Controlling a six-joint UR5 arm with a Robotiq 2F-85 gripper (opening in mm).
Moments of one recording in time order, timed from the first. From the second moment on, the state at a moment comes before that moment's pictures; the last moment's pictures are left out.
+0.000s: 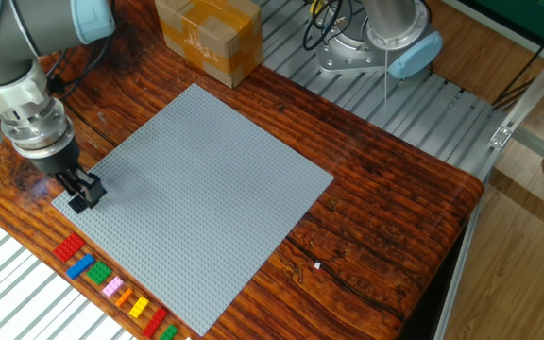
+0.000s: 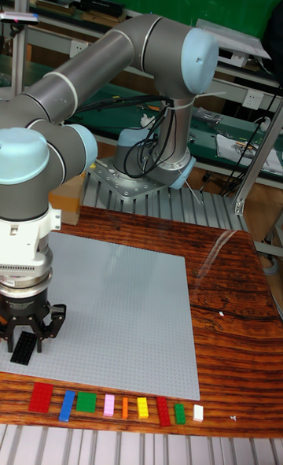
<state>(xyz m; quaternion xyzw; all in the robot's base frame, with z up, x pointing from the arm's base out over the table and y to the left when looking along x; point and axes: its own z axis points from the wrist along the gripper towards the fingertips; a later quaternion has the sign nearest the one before) 0.699 -0.158 0.006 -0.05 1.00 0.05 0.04</state>
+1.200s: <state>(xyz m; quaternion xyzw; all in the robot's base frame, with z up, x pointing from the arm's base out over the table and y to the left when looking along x) 0.700 -0.153 0.002 -0.04 1.00 0.05 0.04</state>
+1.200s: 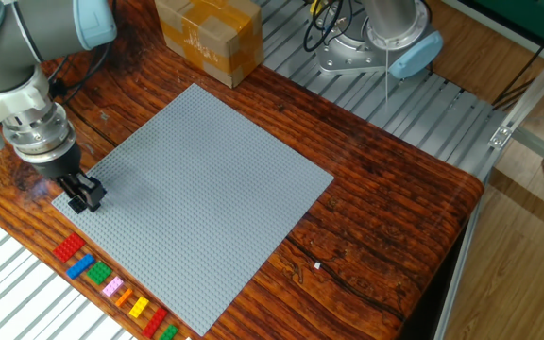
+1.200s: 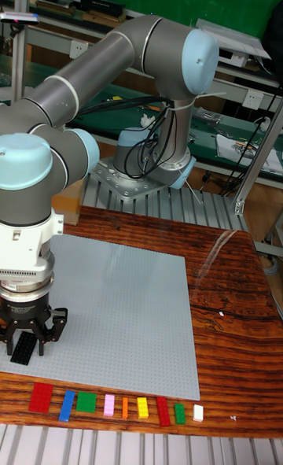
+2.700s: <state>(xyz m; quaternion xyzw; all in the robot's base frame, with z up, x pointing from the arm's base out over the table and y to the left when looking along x) 0.697 -0.150 0.005 -0.04 1.00 0.05 0.05</state>
